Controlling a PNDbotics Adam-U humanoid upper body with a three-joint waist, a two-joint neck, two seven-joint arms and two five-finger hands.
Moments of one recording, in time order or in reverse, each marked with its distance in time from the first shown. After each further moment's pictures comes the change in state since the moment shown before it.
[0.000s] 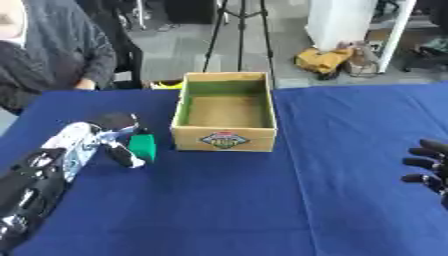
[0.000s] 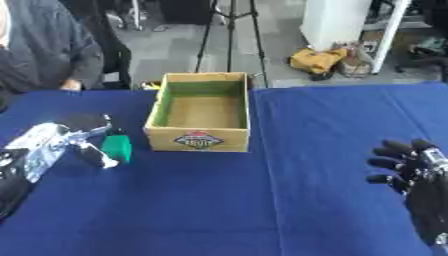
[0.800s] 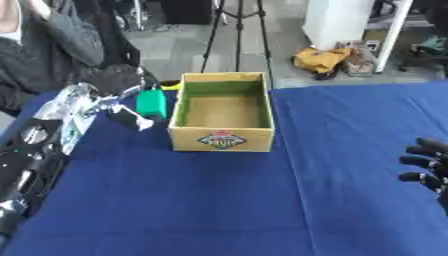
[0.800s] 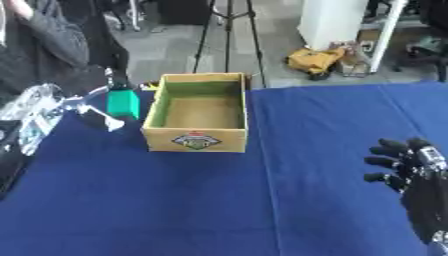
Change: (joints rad) left arm -0.125 0.010 0.057 -0.240 -0.048 -0.060 0.073; right arm 0.000 0.000 0.000 0.000 0.000 0.000 0.000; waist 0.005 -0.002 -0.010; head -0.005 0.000
